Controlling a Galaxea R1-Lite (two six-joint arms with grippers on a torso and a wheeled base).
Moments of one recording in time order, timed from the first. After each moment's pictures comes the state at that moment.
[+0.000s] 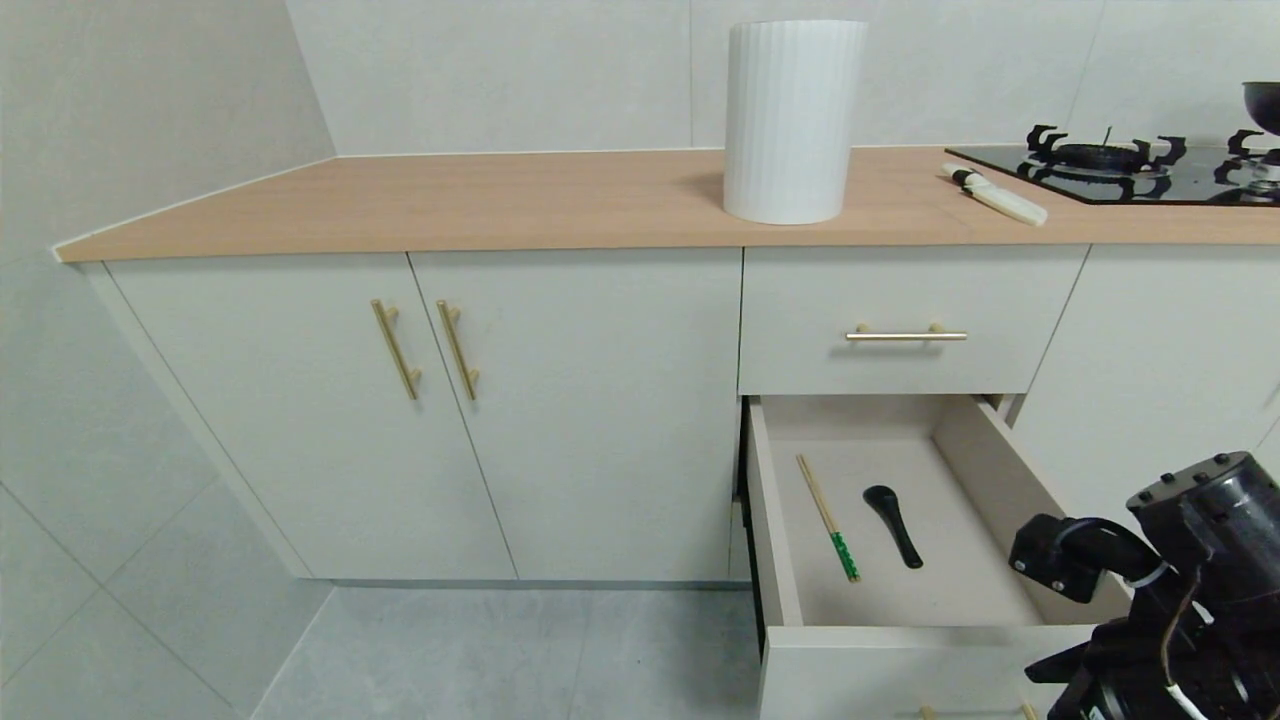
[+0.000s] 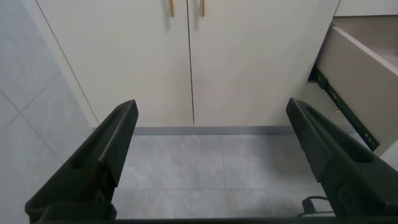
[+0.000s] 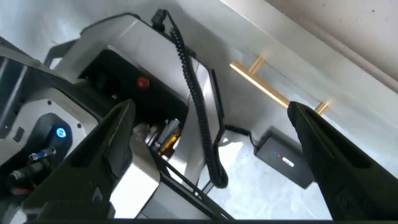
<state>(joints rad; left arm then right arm) 0.00 0.00 0.00 0.00 -0.02 0.01 0.51 1.41 -0.60 0.18 0.18 -0.02</state>
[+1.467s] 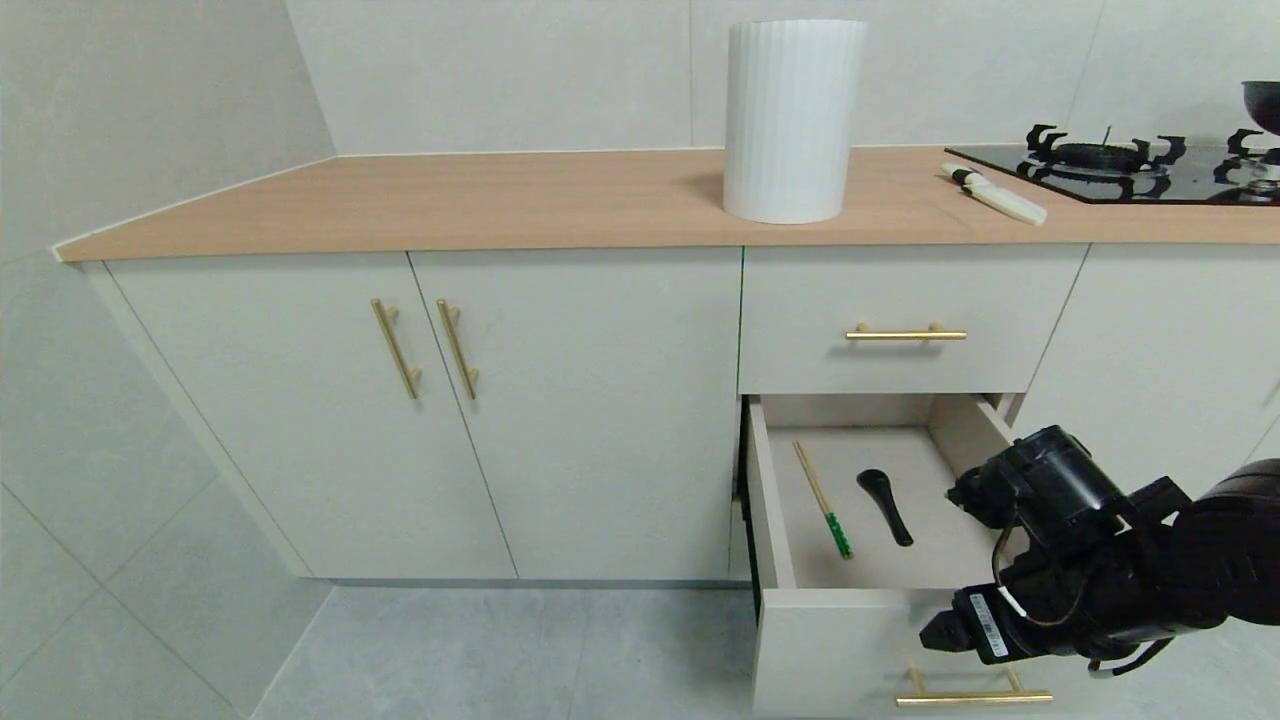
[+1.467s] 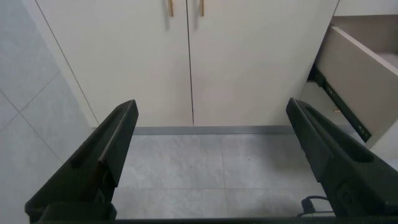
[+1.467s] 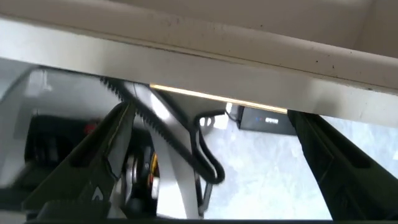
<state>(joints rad) 0.00 0.00 0.00 0.00 -0.02 0.01 0.43 1.75 -0.77 0.13 -0.14 0.26</state>
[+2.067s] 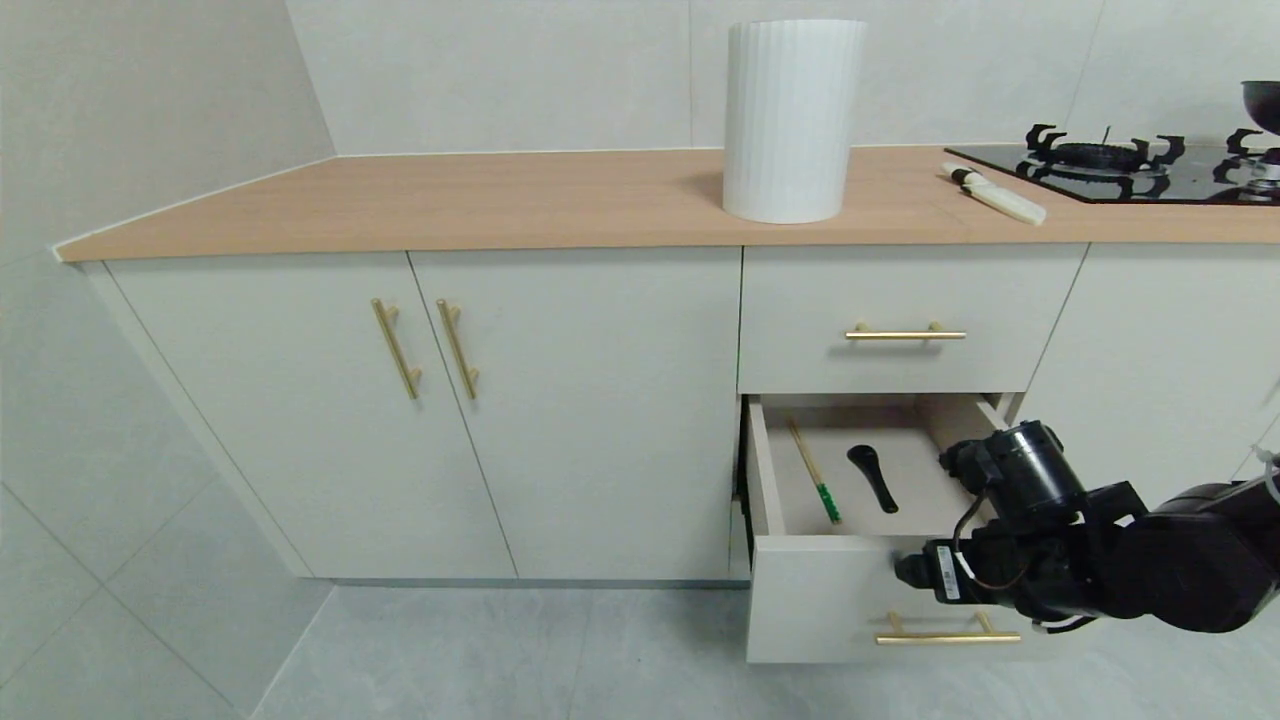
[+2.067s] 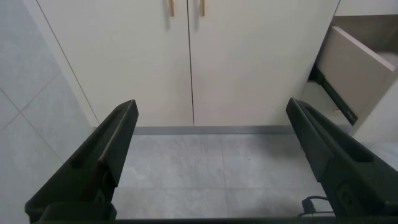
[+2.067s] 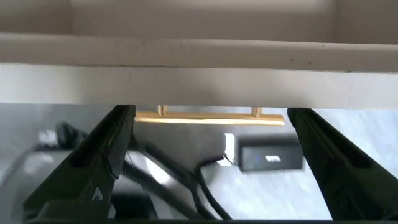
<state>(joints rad) 0.00 0.00 0.00 0.00 -0.02 0.01 0.40 1.87 -0.73 -0.25 -0.27 0.32</state>
